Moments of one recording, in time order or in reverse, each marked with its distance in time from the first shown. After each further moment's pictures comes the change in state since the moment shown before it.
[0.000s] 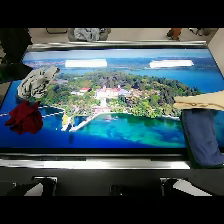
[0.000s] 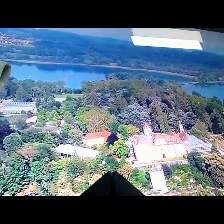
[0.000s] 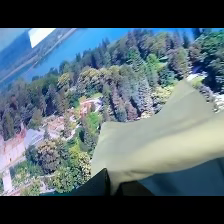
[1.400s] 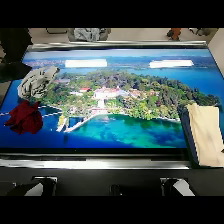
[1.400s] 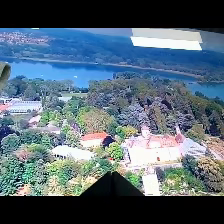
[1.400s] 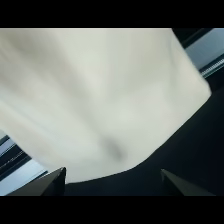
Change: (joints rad) left arm 0.000 0.008 0.010 -0.016 -0.002 -0.003; right arm -0.074 0.229 -0.600 -0.725 0.035 -0.092
